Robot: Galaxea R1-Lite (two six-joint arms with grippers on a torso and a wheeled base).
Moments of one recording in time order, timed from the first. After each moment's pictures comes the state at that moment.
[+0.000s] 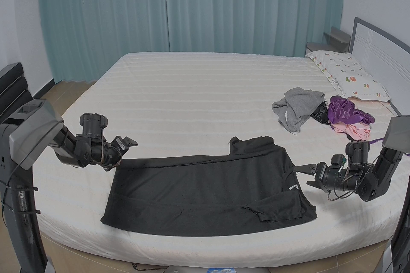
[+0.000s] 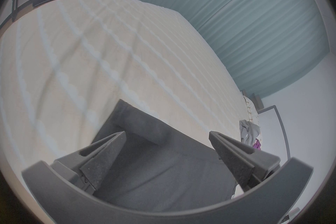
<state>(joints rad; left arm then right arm) -0.03 2.31 -1.15 -0.44 -0.19 -0.78 0.01 2.20 -0.53 -1.03 0.54 0.63</state>
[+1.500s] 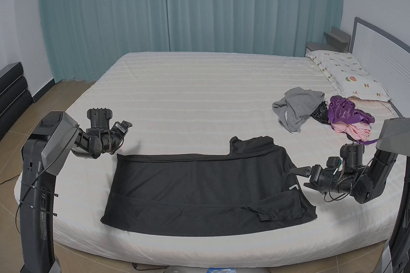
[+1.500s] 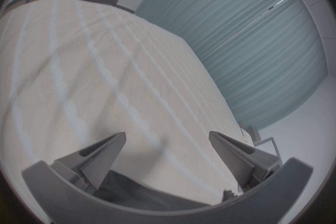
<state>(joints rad) 0.02 2.62 -1.63 -0.46 -0.06 -0.91 0.04 2.24 -0.55 -1.05 0.49 0.63</state>
